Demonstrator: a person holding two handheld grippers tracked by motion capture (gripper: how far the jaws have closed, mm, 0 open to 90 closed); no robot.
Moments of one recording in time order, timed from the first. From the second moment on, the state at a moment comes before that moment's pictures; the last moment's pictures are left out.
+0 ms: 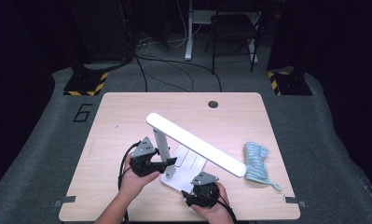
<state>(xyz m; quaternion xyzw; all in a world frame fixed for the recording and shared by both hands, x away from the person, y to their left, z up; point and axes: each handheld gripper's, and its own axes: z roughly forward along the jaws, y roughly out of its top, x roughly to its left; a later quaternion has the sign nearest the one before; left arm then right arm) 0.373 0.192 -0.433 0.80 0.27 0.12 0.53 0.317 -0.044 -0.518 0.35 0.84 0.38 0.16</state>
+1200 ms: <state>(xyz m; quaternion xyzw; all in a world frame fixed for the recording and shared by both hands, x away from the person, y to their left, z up) 0.361 0.196 -0.432 0.82 0.18 0.07 0.54 0.339 -0.073 -0.517 0.39 0.82 0.40 0.13</state>
